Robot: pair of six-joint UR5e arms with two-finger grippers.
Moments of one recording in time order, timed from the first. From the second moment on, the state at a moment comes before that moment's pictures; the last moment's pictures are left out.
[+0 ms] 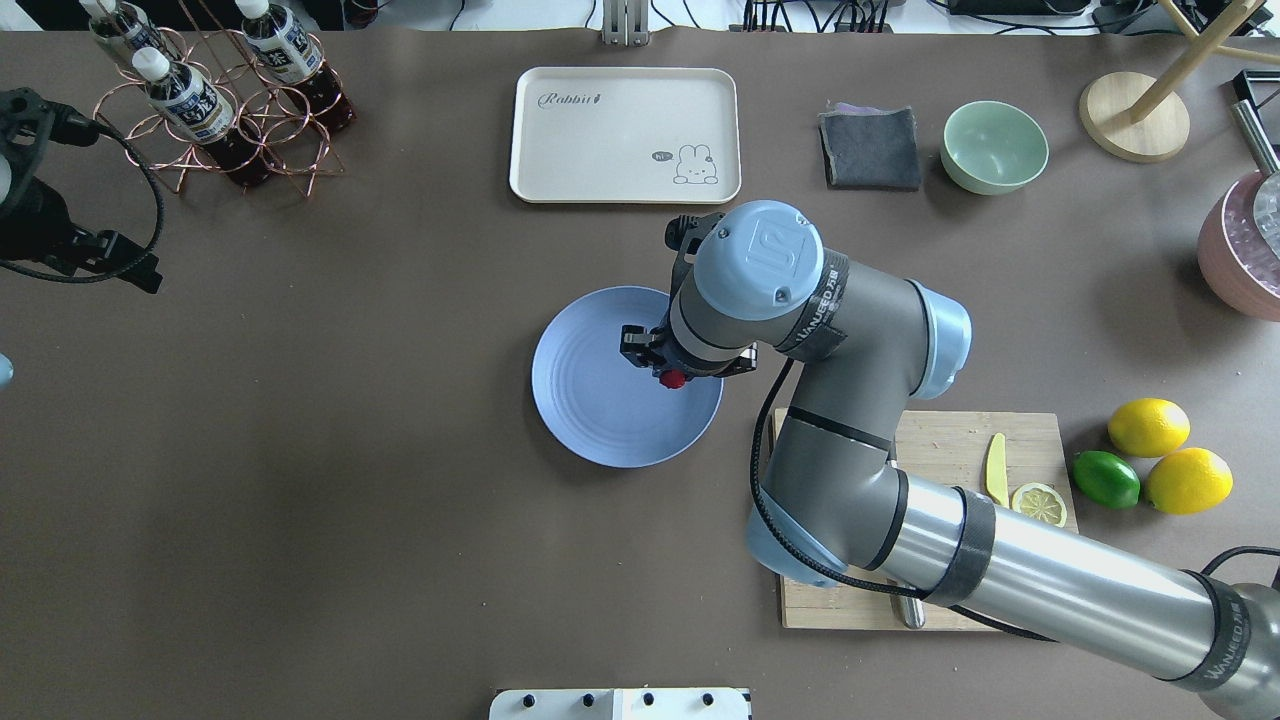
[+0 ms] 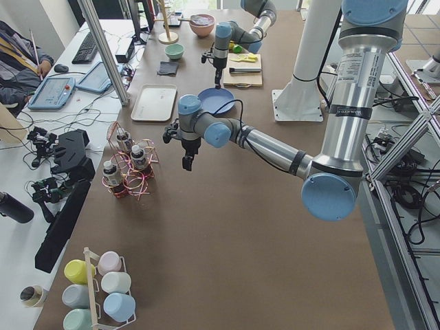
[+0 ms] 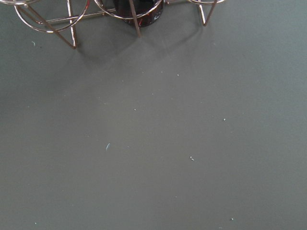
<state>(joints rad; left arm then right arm) -1.06 -1.71 -1.81 -1.72 -2.18 -0.50 0.50 -0.88 1.63 -1.44 1.84 1.34</state>
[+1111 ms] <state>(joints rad) -1.07 -1.71 -1.80 -1.72 -2.18 -0.50 0.47 -0.81 1.47 -1.34 1.77 1.34</state>
